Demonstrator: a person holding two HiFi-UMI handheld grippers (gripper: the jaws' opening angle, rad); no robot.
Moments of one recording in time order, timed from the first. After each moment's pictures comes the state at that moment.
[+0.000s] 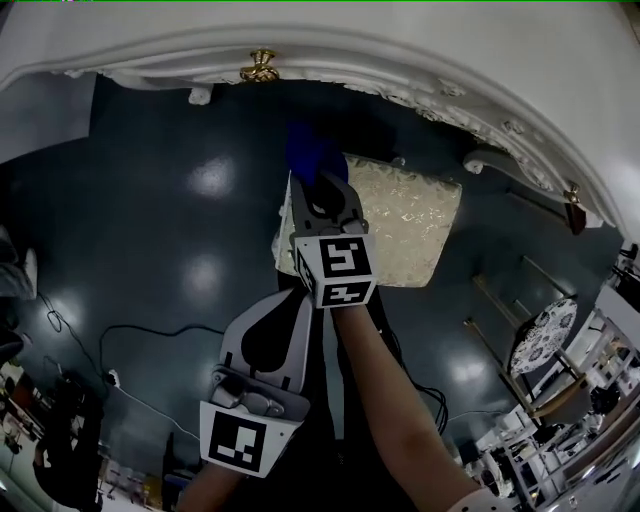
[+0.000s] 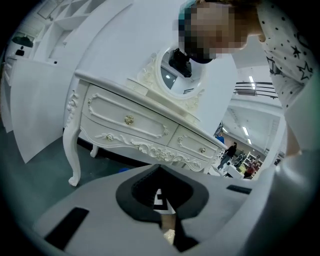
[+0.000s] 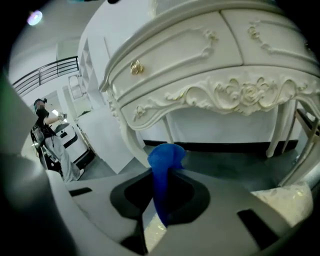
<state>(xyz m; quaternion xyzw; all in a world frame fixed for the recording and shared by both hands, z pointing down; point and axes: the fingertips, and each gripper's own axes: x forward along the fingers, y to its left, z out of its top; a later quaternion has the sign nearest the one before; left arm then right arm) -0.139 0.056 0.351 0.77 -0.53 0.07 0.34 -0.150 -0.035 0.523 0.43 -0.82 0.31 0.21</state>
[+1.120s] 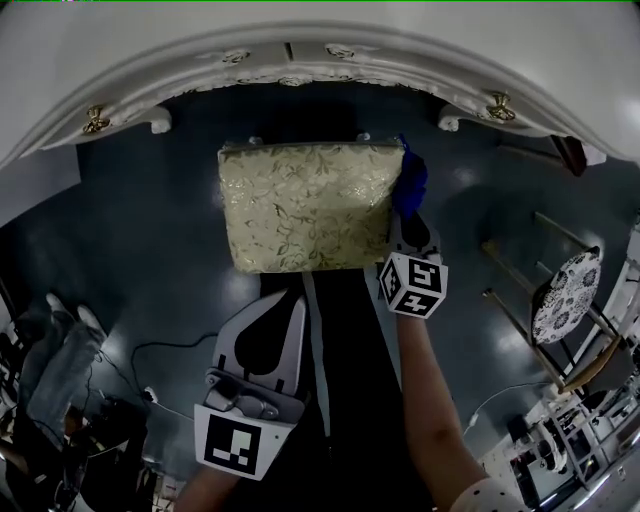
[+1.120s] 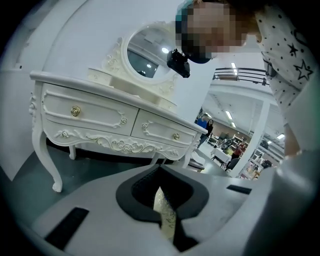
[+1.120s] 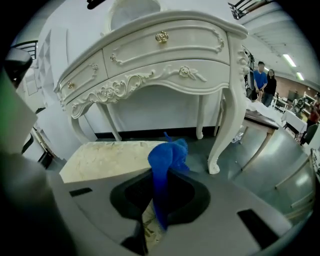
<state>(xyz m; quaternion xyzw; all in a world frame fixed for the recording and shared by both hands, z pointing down) -0.007 0.057 0.341 0.83 -0.45 0.13 0.31 0.177 0.049 0.580 0.62 -0.66 0.33 0.27</state>
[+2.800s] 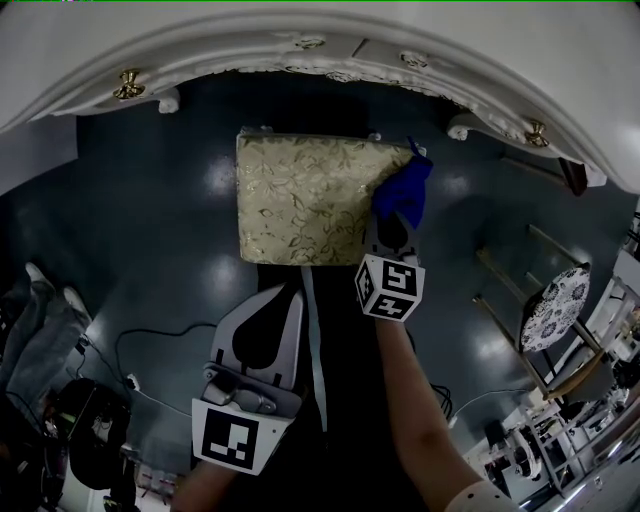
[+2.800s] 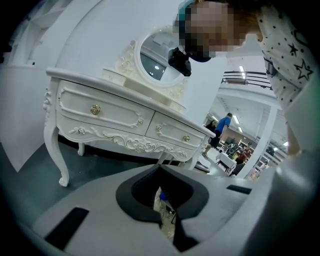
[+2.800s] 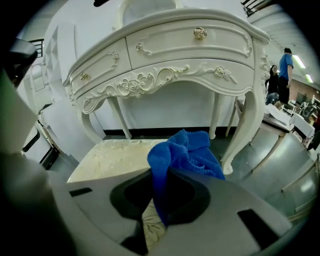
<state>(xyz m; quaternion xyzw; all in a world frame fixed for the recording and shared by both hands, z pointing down) -0.048 0.061 0.347 0.81 -0.48 0.12 0.33 0.099 0.048 0.576 0.59 -0.68 0.33 0.28</state>
